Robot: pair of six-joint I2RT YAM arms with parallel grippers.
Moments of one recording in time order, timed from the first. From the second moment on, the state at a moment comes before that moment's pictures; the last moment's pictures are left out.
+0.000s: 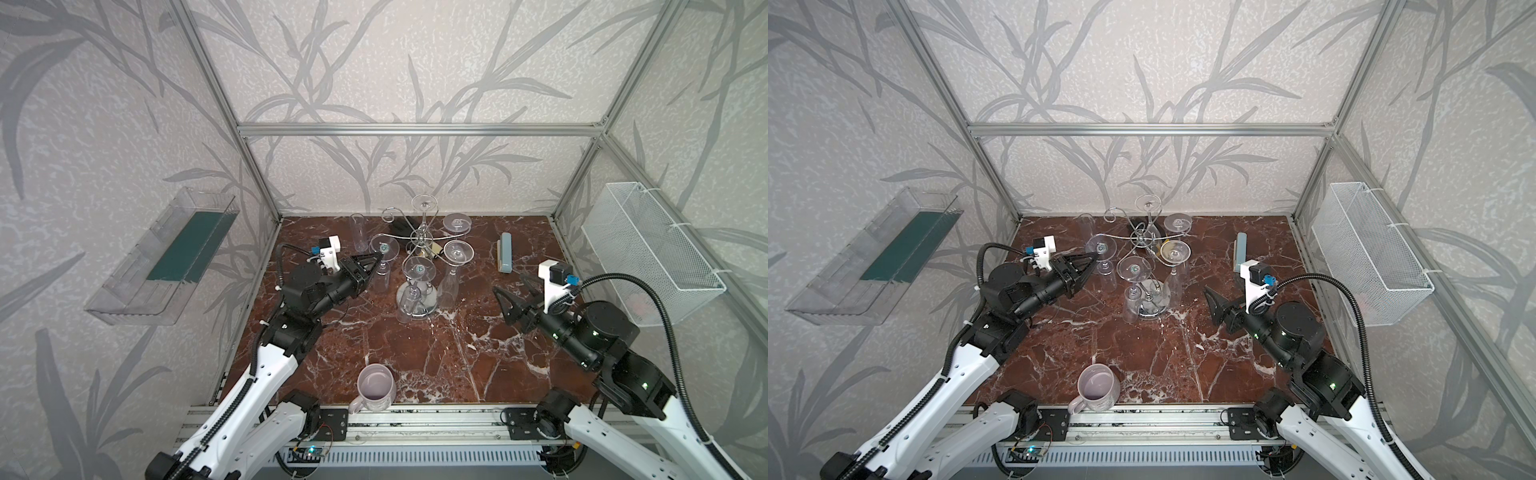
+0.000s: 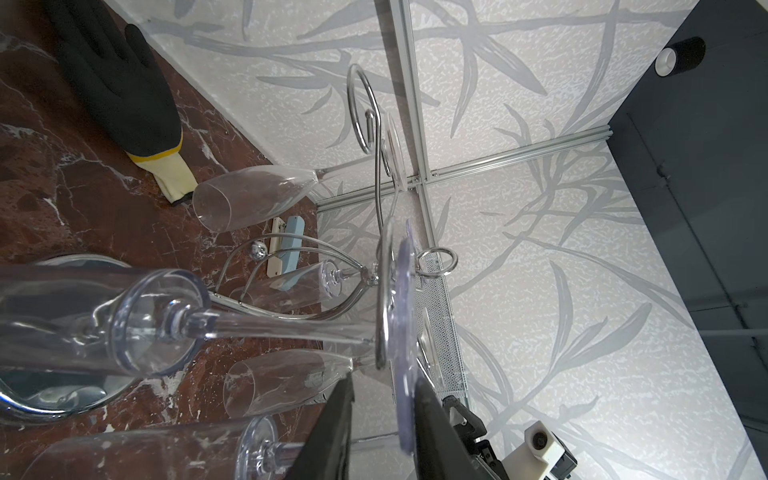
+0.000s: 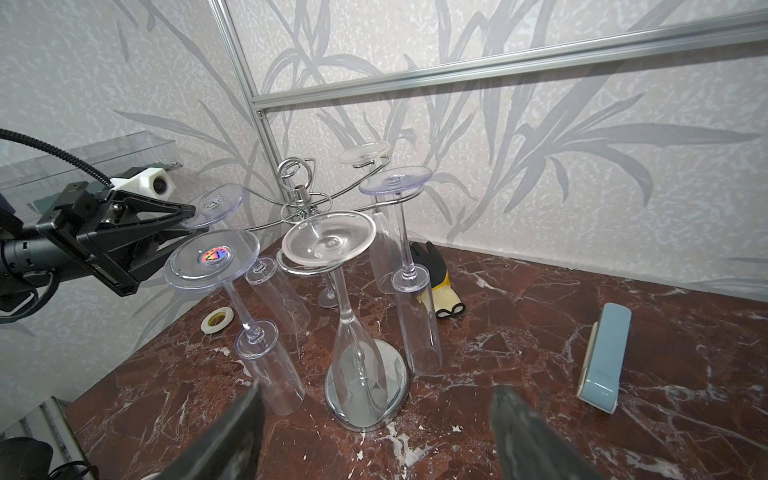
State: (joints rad) left arm -0.37 0.87 0.77 0.06 0.41 -1.30; right arm 0.68 0.53 0.85 -0.44 0.12 0.21
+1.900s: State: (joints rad) left arm -0.37 0.98 0.93 0.08 0.37 -1.33; right arm 0.68 0.52 0.85 -0.45 0.14 0.21
